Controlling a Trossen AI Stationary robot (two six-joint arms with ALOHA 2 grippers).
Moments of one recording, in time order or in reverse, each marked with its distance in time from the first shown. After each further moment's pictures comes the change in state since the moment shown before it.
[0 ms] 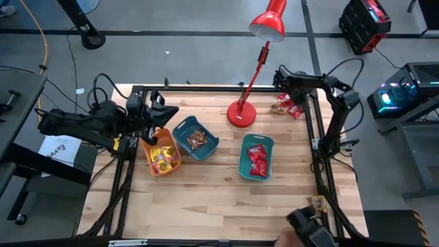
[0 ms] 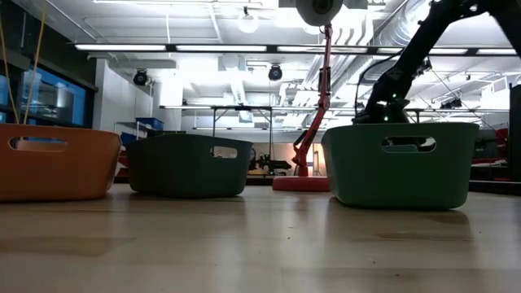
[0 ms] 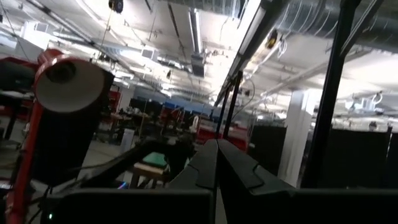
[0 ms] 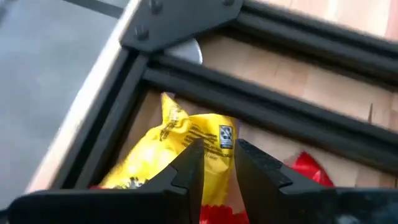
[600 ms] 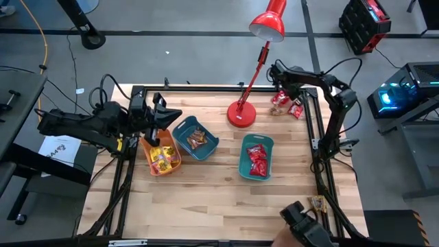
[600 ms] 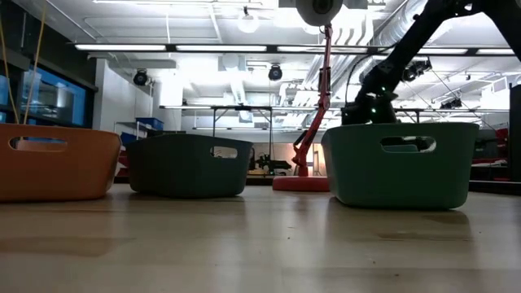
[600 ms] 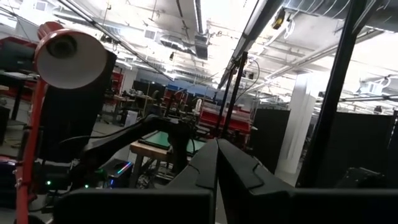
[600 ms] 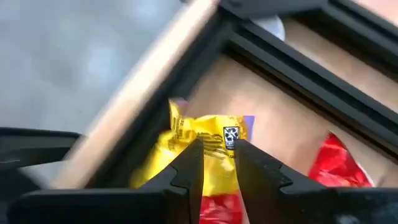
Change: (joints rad) left arm 0.007 -0.008 0.000 -0.092 0.005 -0.027; right arm 0.035 0.024 0.126 -0.007 -0.061 -0.234
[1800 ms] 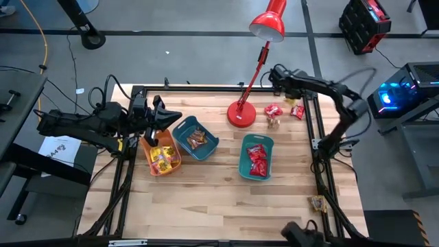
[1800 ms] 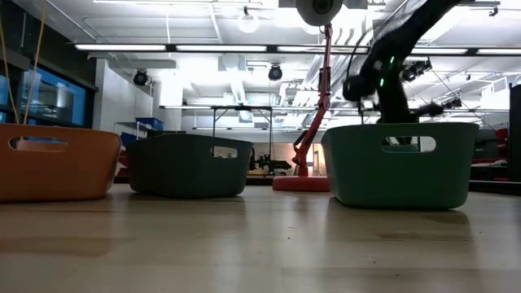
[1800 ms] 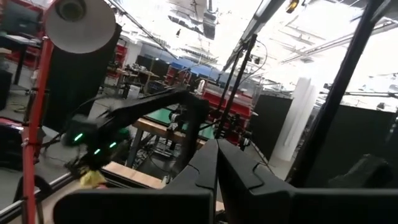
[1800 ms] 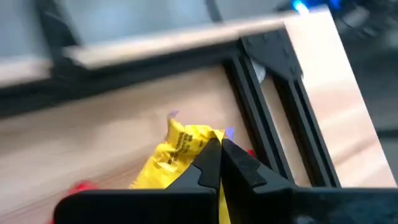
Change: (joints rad) left arm 0.000 -0.037 0.000 -0.142 -0.011 -0.104; right arm 0.118 -0.219 -0.072 -0.116 0.082 -0.587
